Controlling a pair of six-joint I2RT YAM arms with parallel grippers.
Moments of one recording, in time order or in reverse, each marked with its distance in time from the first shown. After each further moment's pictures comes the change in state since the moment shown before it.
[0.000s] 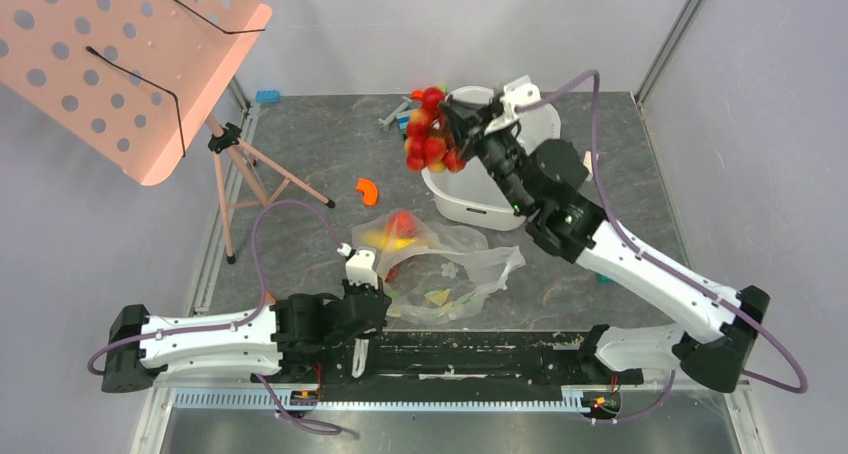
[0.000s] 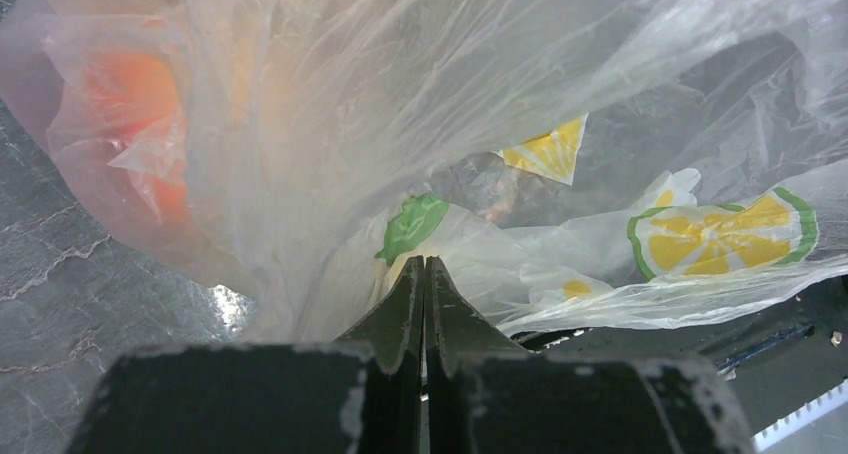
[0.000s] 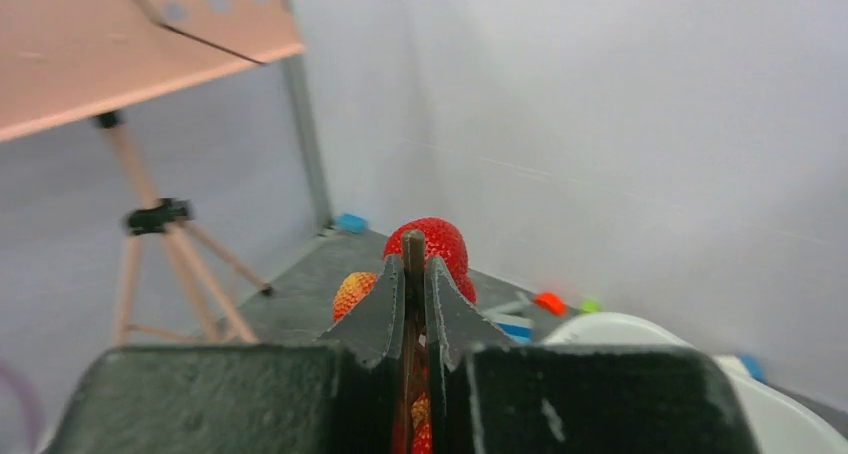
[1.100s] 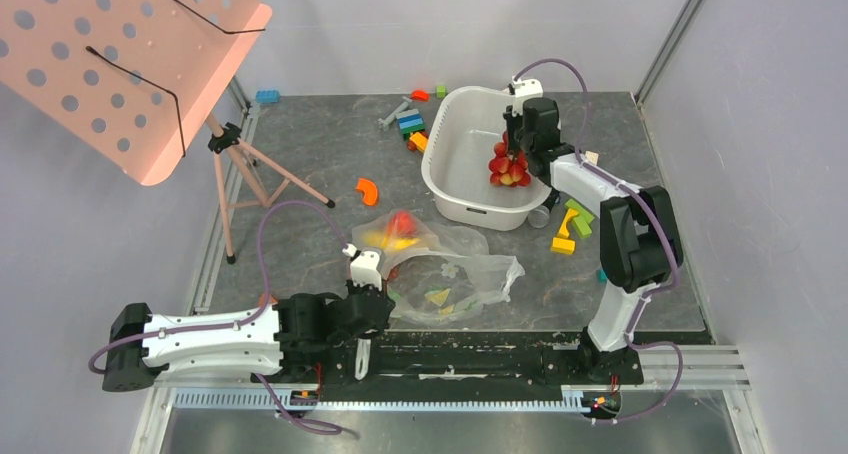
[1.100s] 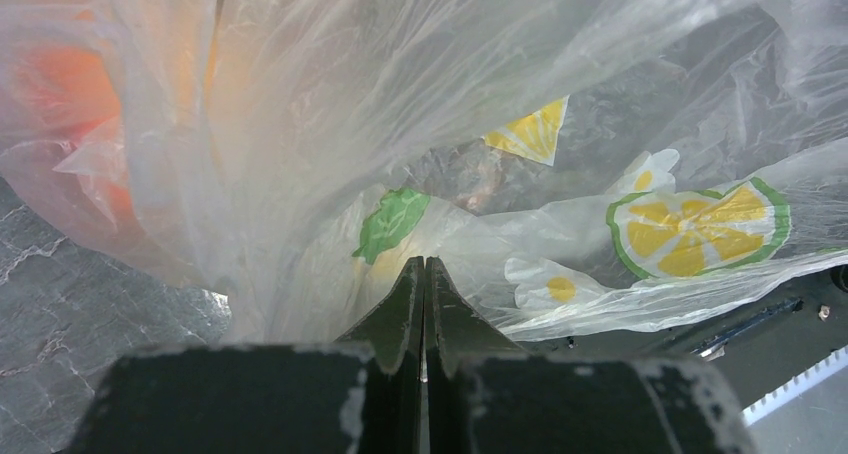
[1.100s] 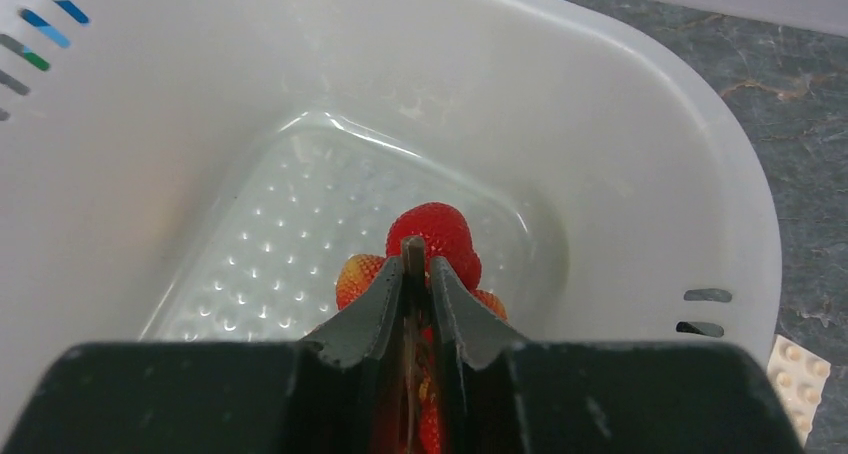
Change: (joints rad) left arm 0.000 0.025 0.002 0.021 0.055 0.008; right arm -0.645 0.604 0.035 -0.183 -0.172 0.068
